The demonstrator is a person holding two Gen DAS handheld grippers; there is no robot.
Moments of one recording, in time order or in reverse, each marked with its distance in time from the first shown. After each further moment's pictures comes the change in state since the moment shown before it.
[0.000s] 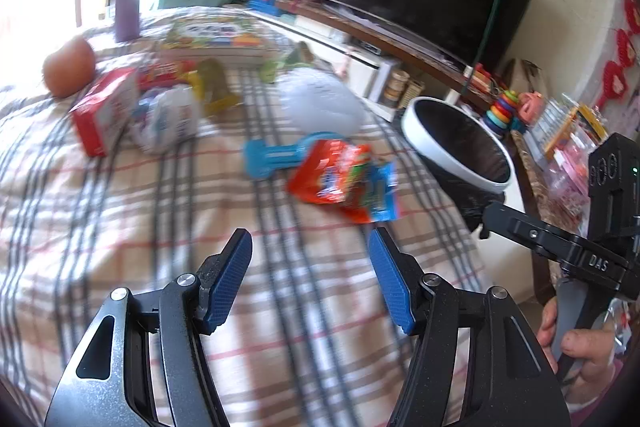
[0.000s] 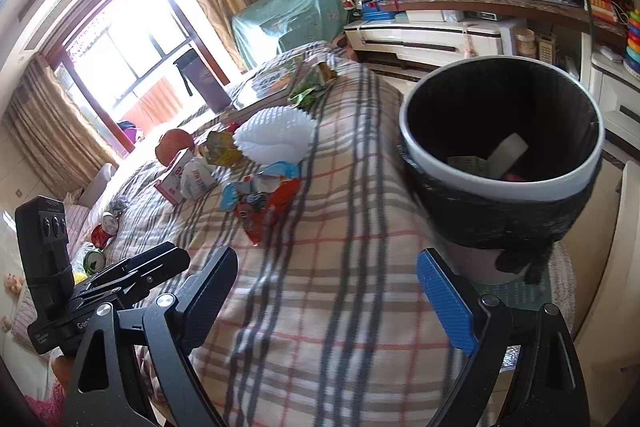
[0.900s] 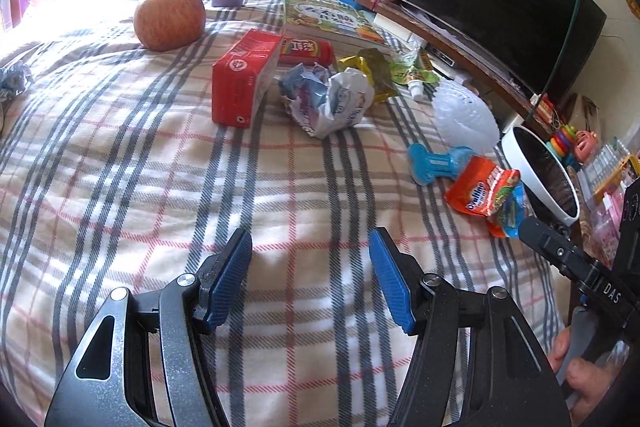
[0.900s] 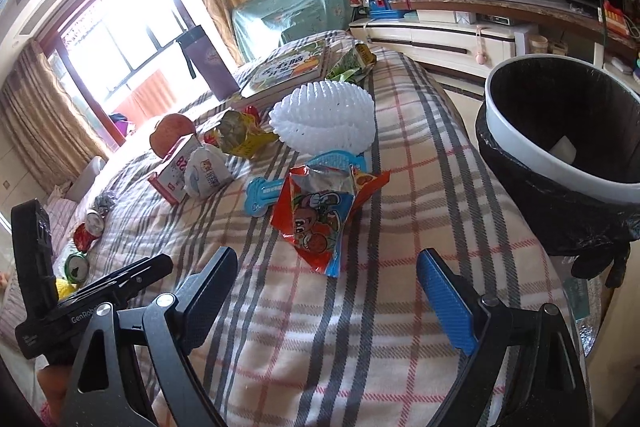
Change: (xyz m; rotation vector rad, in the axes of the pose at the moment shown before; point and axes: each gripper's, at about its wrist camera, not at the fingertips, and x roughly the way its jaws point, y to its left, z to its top) left arm 0.004 0.100 -0.001 -0.152 0.029 0.161; right arm 0.064 0.061 -0.003 -0.026 0.000 -0.061
